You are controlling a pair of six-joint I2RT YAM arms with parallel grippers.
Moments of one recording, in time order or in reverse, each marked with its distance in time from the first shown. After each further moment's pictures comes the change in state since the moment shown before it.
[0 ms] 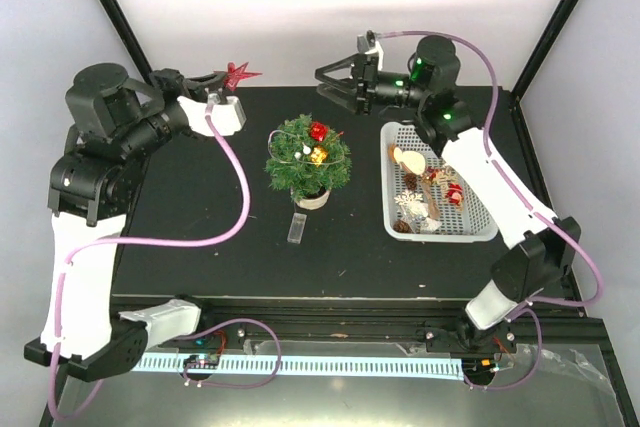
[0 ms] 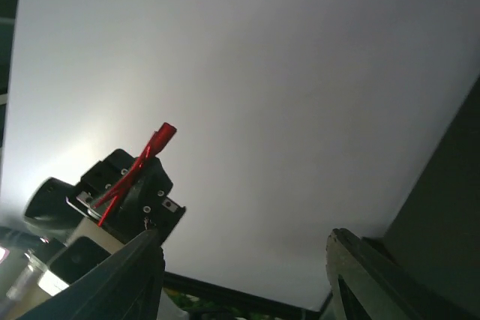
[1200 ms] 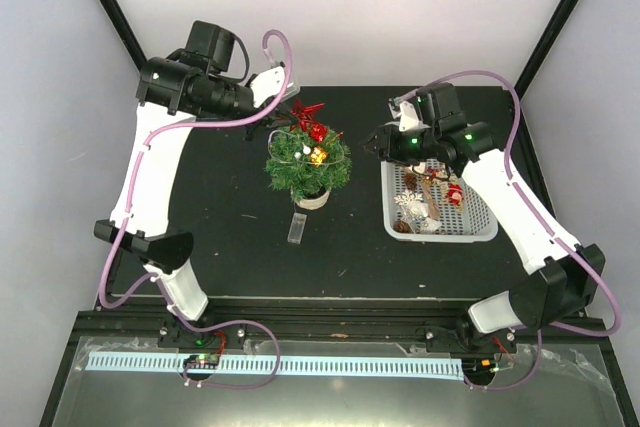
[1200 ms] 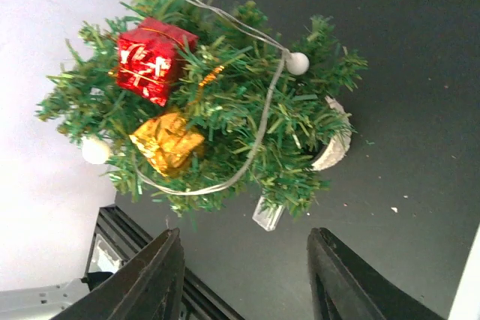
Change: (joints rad) left arm -0.068 0.615 0.545 -0.735 0.430 -0.604; right arm -0.077 -0.187 -0.215 -0.836 0.432 -0.785
